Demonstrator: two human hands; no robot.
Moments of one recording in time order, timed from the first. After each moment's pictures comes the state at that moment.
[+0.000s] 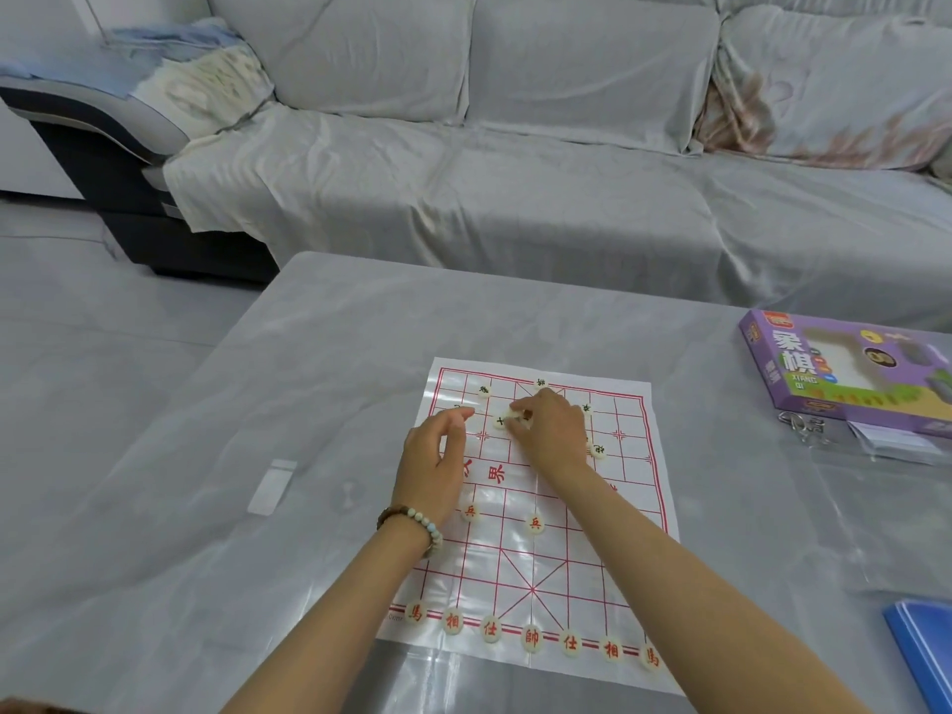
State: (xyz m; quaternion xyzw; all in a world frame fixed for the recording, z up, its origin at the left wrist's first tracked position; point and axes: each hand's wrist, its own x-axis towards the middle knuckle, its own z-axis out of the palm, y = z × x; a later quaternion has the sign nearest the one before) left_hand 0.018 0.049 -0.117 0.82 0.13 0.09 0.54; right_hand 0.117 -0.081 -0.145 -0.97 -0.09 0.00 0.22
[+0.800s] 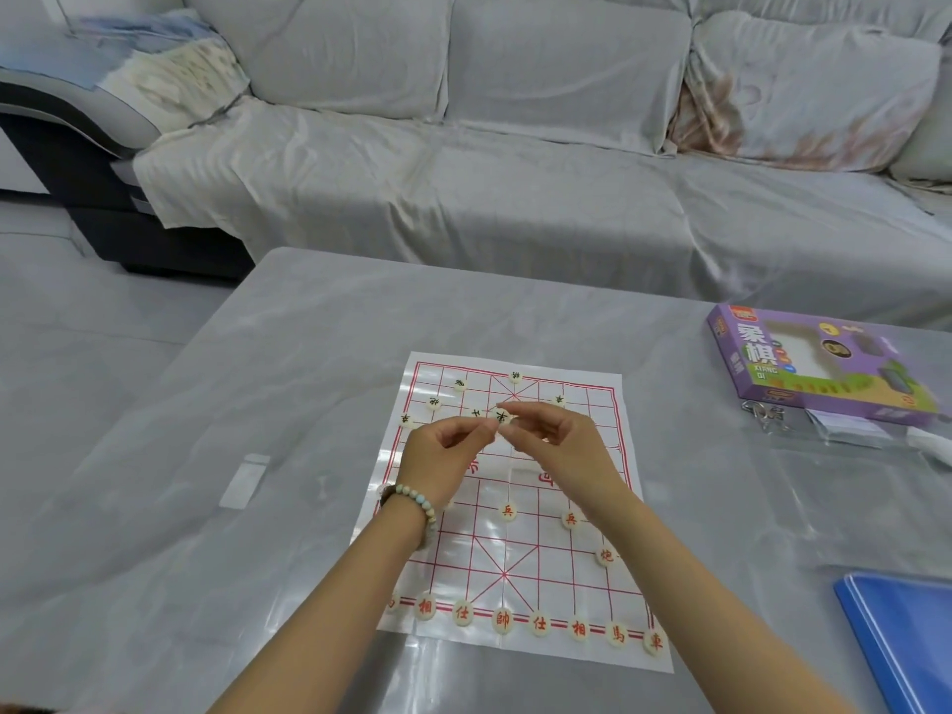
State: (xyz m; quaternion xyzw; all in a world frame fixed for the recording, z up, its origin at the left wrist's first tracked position) left_hand 0.014 0.020 -0.089 0.74 0.13 0.02 0.66; right_hand 0.042 -0.126 -0.079 -0.80 -0.09 0.09 0.59
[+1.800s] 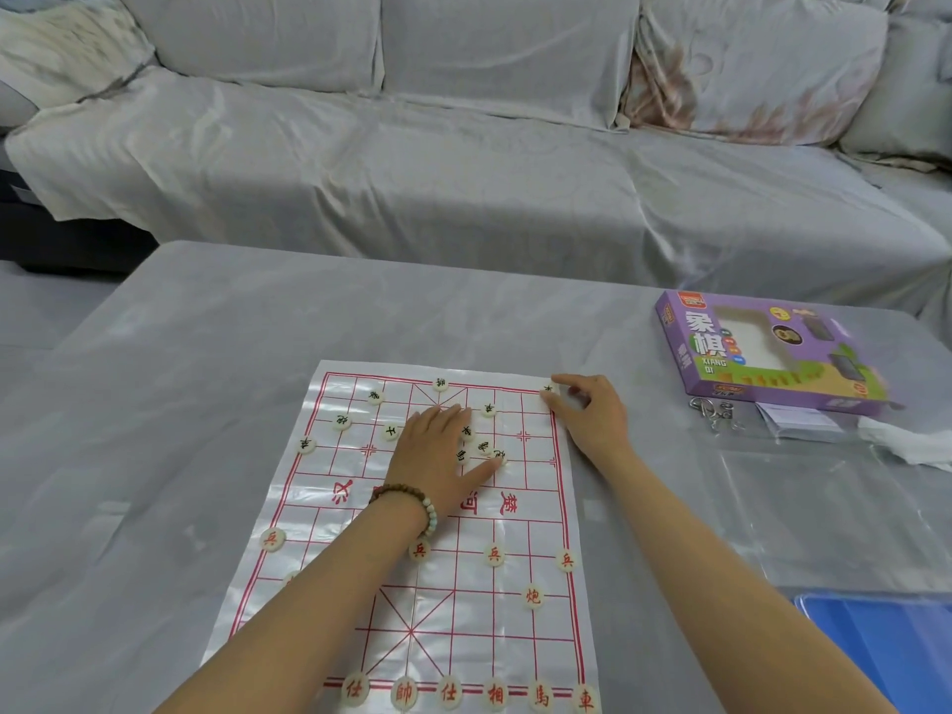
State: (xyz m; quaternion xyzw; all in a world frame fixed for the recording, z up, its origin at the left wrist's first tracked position) left_hand 0.097 -0.043 -0.152 0.98 -0.05 -0.06 0.17; right_hand 0.179 -0.247 -0.174 -0.92 0.03 -0.07 0.38
